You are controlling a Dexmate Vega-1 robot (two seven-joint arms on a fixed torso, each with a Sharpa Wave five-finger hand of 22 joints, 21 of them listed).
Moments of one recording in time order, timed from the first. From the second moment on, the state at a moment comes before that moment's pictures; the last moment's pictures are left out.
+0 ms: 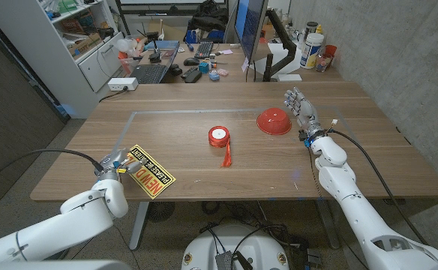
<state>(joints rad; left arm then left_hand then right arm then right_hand) 1.38 1.11 0.34 -2.31 -0.13 1.11 0.67 0.68 0.00 0.25 -0.06 0.26 0.21 0.05 0.22 0.19 0.18 -0.03 0.22 0.19 0.08 0.01 0.19 0.18 -0.01 0.08 0.21 0.18 -0.90 -0.22 -0.07 -1.27 0.36 0.34 0.21 0.29 0.06 0.28 -0.06 0.17 0.28 0.07 0.19 0.18 0.30 0.08 0.22 0.18 0.18 0.04 0.18 0.18 0.19 -0.01 0.20 0.18</state>
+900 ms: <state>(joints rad) 1.16 1.13 0.57 -2.27 -0.16 1.21 0.66 0.69 -0.01 0.24 -0.06 0.26 0.24 0.04 0.22 0.19 0.20 -0.04 0.22 0.19 0.09 0.01 0.19 0.18 0.00 0.08 0.21 0.18 -0.90 -0.22 -0.07 -1.28 0.36 0.34 0.20 0.29 0.06 0.27 -0.06 0.17 0.28 0.07 0.19 0.18 0.30 0.08 0.22 0.18 0.18 0.04 0.18 0.18 0.19 -0.01 0.20 0.18</state>
